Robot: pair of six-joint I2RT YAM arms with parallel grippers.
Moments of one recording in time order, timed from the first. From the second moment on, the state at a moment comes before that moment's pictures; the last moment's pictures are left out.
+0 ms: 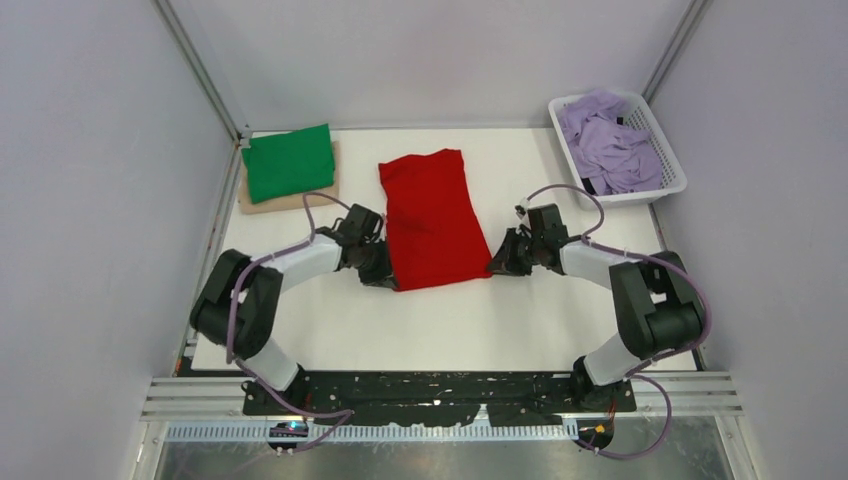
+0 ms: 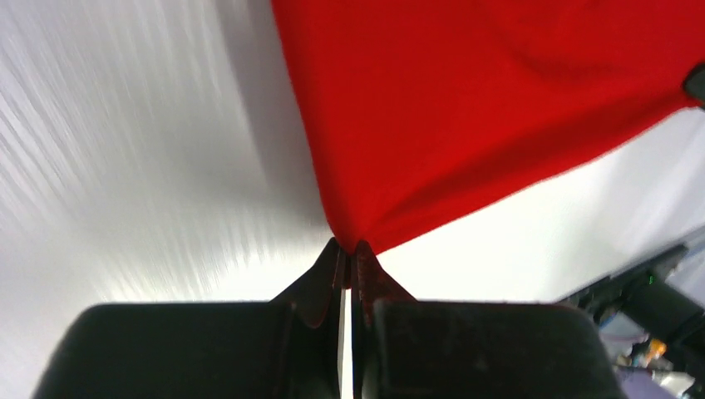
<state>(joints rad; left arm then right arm) -0.47 1.68 0.92 -0.36 0.27 -0.61 0.26 1.61 0.73 -0.04 -0.40 0.54</state>
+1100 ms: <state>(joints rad) -0.30 1.38 1.07 -0.52 0.42 -0.59 0.28 1.52 1.16 -0.27 -0.66 0.51</state>
